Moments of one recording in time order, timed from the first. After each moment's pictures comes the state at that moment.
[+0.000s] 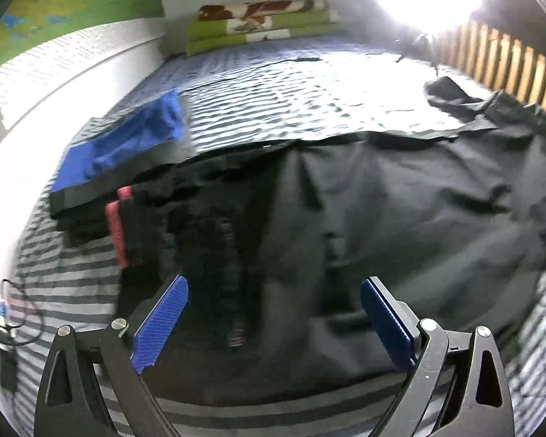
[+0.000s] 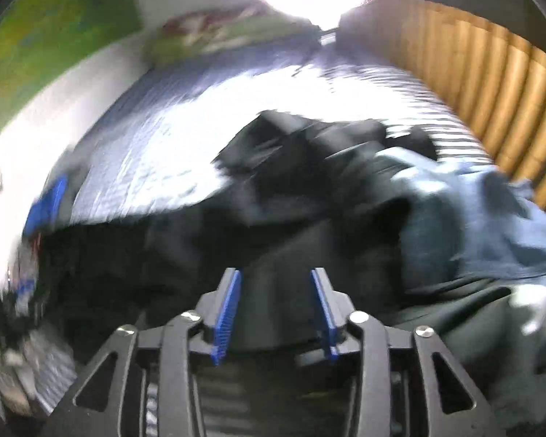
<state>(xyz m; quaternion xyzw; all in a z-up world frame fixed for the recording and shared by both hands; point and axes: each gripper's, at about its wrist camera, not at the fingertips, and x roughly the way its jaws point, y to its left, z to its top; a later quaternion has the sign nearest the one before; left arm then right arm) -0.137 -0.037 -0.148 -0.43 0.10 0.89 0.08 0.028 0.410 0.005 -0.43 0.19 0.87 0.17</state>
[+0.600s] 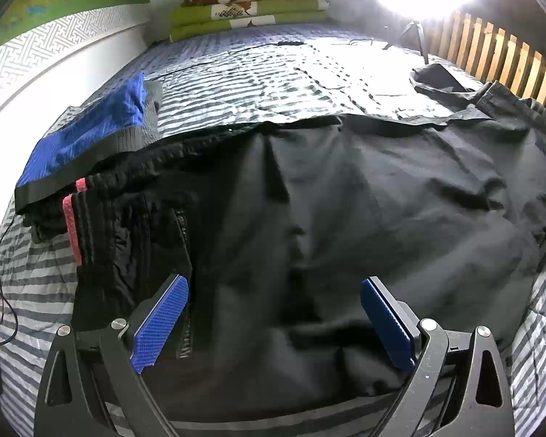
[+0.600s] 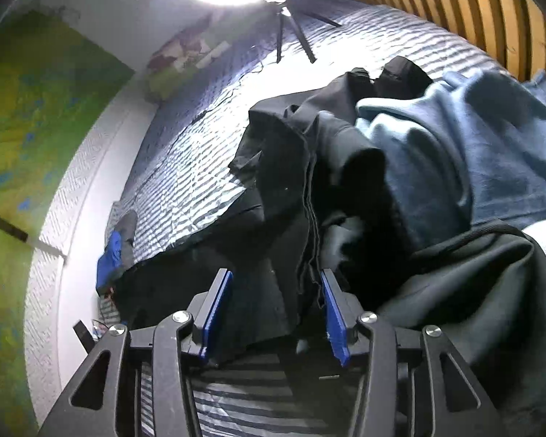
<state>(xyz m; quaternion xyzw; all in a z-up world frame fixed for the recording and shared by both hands) -0.154 -0.022 -0.175 -0.46 0.09 0.88 0.10 0.041 0.452 -0.020 -0.42 0.38 0.82 0.09</state>
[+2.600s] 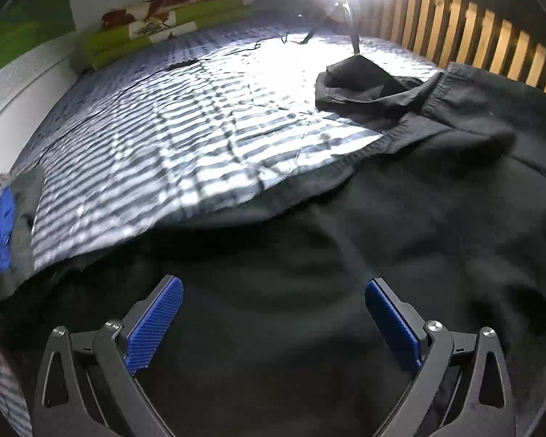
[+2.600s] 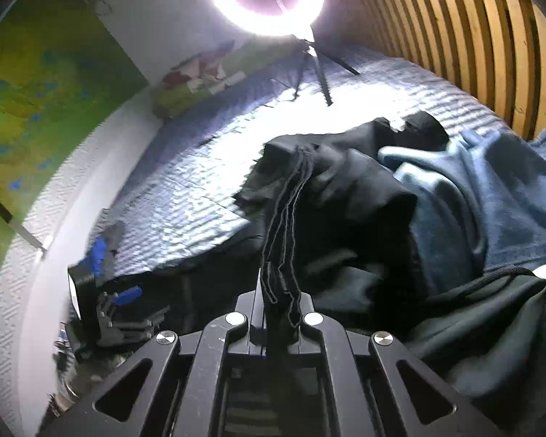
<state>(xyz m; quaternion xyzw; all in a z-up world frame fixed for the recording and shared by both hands) -0.229 0.132 -0.159 -0.47 0.12 0.85 0.20 0.034 0.422 0.001 -0.35 0.30 0.88 0.11</state>
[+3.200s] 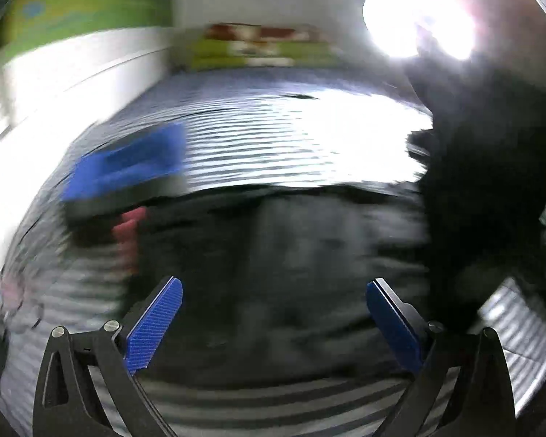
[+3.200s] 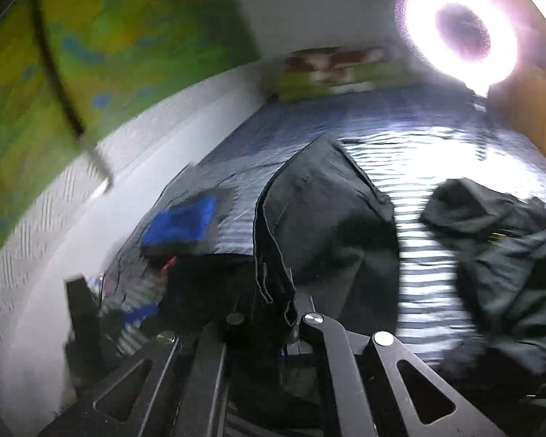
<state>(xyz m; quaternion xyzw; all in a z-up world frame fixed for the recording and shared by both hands) -0.120 -0.087 -0.097 -0.39 0.02 0.92 0.07 -0.068 0.172 0.071 -0.34 0.16 0.93 -0.04</state>
